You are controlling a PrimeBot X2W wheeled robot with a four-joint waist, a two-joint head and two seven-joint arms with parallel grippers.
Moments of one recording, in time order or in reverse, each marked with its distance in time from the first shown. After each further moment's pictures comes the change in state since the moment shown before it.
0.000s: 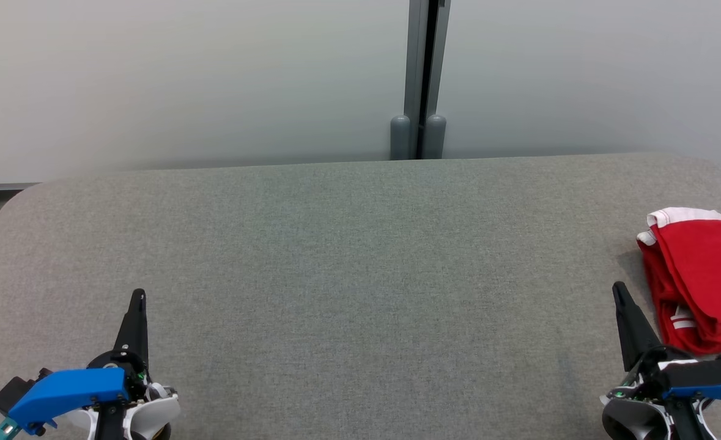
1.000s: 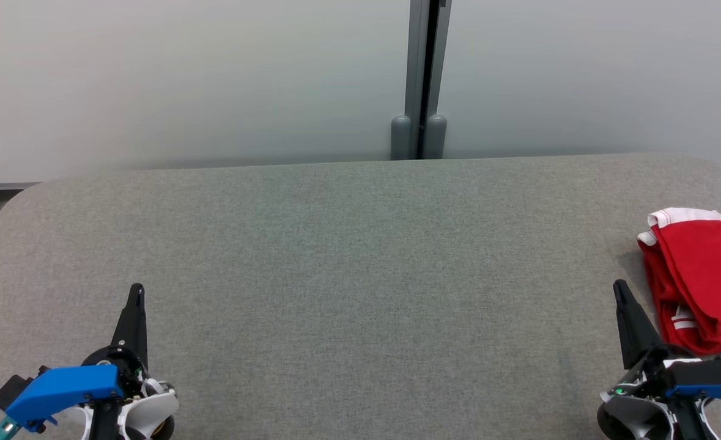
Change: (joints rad) left arm -0.009 -0.002 0.010 -0.010 -0.064 -0.002 0.017; right arm -0.006 0.001 -0.002 0.003 0.073 0.000 0.007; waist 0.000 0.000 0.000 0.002
